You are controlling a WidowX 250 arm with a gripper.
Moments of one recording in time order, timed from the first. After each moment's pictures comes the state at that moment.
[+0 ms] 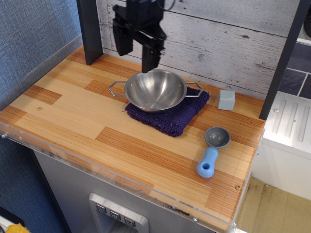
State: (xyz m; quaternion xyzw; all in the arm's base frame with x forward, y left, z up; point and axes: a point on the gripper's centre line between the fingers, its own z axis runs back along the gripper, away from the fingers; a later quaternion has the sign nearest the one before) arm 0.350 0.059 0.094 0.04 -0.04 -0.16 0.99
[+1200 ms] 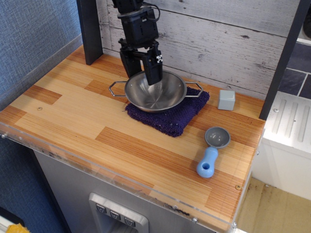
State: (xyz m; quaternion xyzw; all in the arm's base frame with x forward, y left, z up) arm 0.376 0.059 0.038 -0.16 0.01 -0.18 0.97
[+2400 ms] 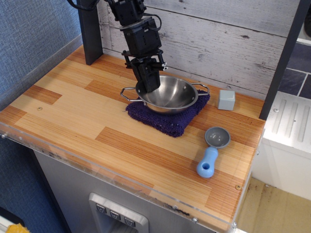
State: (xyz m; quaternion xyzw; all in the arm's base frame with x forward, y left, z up) arm 0.371 0.050 0.026 -0.19 0.01 -0.15 0.97
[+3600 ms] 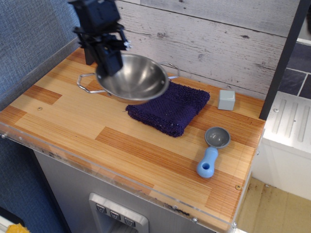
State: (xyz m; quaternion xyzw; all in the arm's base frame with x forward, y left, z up) arm 0.305 0.082 0.098 -0.15 -0.06 -0.07 0.98
